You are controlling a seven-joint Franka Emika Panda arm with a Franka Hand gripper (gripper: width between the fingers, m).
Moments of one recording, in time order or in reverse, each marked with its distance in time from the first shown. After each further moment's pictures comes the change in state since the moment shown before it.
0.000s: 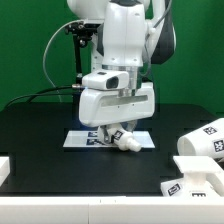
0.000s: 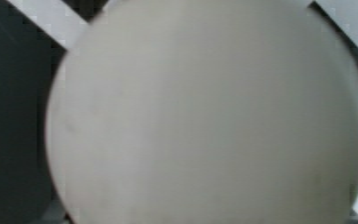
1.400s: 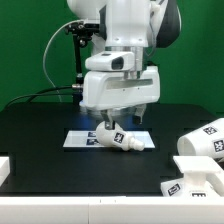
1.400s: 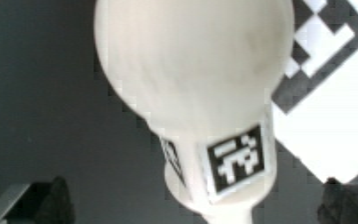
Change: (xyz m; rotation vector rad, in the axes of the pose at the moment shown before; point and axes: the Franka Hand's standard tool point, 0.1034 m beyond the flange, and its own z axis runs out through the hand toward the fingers) arm 0.016 0.009 -0.037 0.005 0.026 -0.009
